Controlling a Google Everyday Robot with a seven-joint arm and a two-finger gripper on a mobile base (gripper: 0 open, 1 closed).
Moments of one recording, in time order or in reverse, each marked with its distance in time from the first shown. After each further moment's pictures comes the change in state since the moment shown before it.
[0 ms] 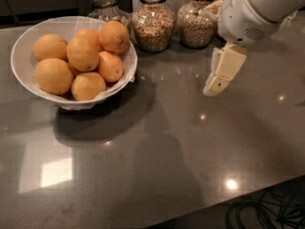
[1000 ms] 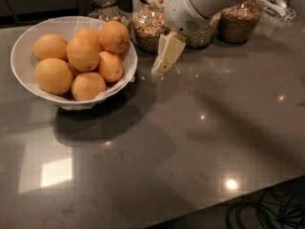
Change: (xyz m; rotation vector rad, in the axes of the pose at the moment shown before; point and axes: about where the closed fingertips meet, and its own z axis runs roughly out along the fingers) arm -0.095 -0.057 0.075 0.023 -0.268 -0.138
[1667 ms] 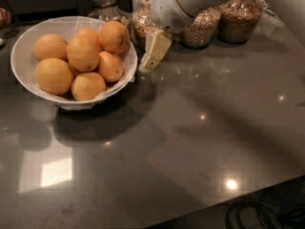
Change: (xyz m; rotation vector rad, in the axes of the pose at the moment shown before) arm -0.024 -0.013 0.024 -0.007 -0.076 -0.047
